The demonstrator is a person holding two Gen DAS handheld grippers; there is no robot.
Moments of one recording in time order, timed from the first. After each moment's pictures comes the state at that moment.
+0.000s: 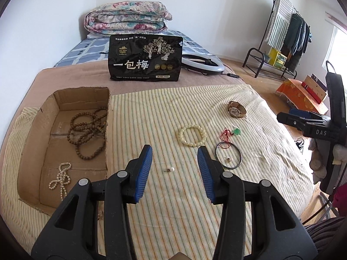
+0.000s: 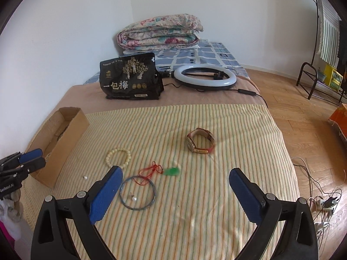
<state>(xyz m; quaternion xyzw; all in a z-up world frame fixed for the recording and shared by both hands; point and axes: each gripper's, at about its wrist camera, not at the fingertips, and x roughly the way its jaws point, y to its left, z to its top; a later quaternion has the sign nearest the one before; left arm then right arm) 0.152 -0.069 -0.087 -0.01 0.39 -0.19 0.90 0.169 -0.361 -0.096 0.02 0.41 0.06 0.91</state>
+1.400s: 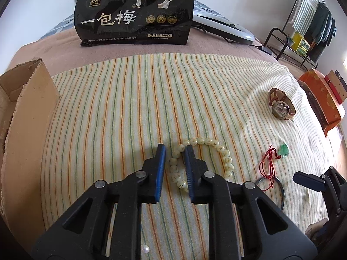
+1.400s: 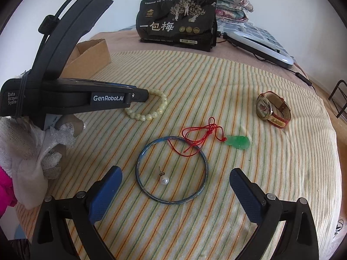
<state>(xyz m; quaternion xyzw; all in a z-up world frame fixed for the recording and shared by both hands) 0.280 -0.147 -0.198 -0.01 0.48 -0.14 0.87 0.190 -0.282 -0.204 -0.07 0.47 0.16 0.87</state>
